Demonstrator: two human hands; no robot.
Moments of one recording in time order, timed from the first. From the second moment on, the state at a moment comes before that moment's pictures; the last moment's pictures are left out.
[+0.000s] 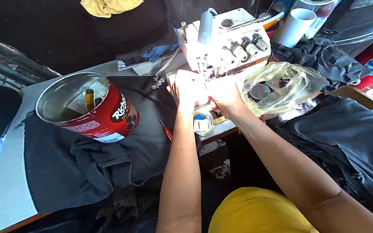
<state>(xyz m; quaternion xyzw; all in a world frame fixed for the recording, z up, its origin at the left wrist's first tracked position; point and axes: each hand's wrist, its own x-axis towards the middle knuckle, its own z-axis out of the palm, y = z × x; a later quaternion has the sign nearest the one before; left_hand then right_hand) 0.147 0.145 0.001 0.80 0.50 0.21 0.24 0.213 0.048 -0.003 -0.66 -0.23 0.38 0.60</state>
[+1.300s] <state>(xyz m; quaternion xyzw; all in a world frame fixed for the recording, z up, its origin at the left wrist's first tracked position) 0.140 0.148 -0.005 0.82 0.47 0.22 0.23 0.213 -0.026 -0.010 -0.68 -0.25 0.37 0.58</state>
